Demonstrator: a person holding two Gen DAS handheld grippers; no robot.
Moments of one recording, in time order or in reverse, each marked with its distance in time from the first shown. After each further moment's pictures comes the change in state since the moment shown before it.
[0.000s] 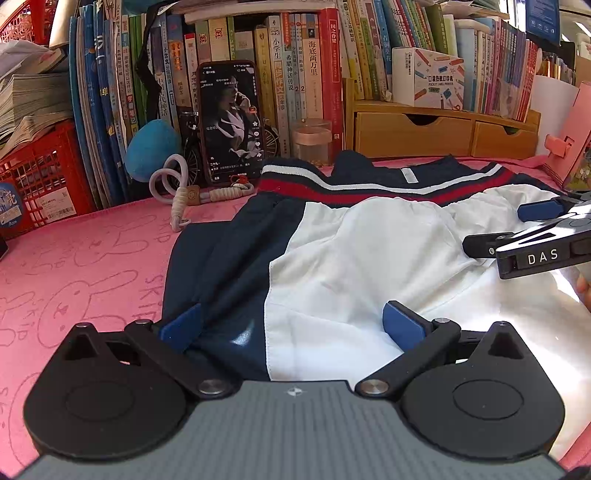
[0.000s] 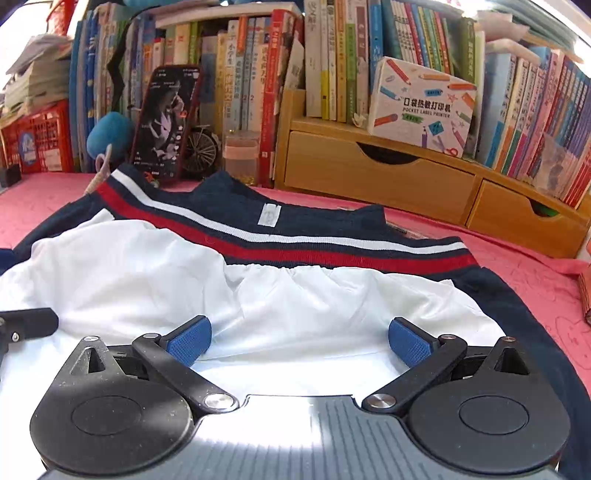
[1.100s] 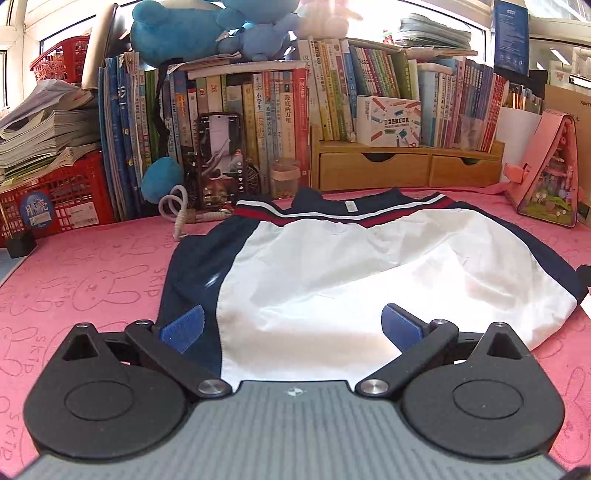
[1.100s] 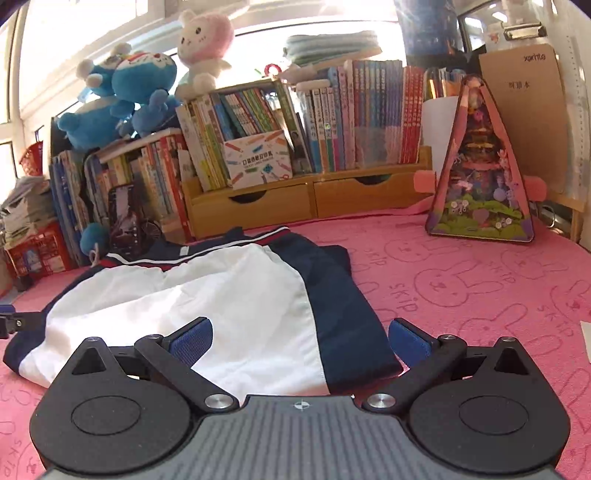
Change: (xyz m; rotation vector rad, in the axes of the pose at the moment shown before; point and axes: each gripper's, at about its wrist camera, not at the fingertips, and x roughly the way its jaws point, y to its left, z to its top) left arm -0.086 -0.067 -0.016 -0.011 -0.078 -0.021; right arm -0.188 -0.115 -0.111 0.352 -0.193 0.015
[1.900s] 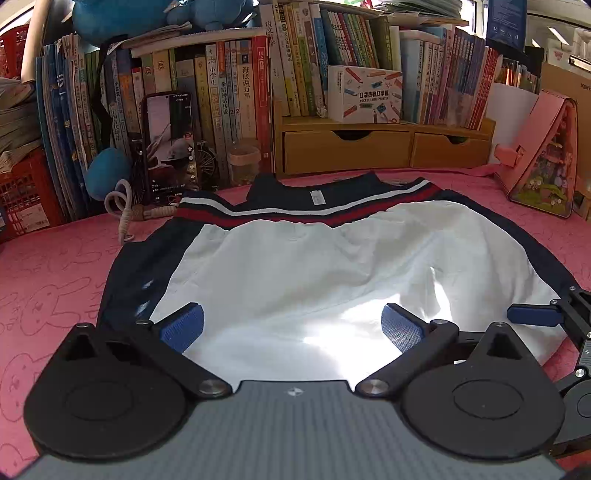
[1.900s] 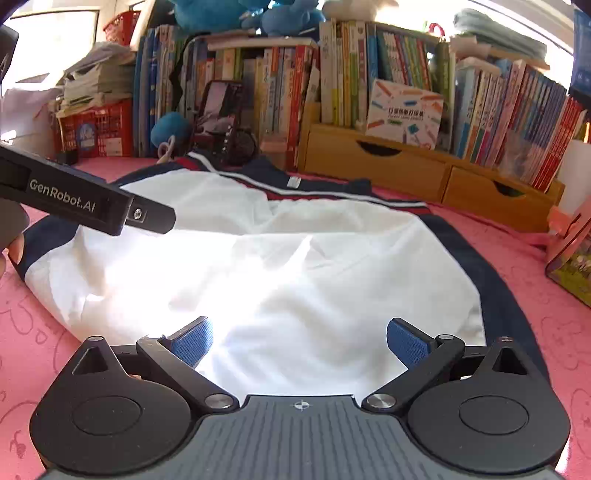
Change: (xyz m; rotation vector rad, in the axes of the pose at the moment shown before) left arm 0.057 -0.018 0.026 0.047 0.131 -0.066; right arm 0.086 0.107 -0.026 -0.362 0.251 0.092
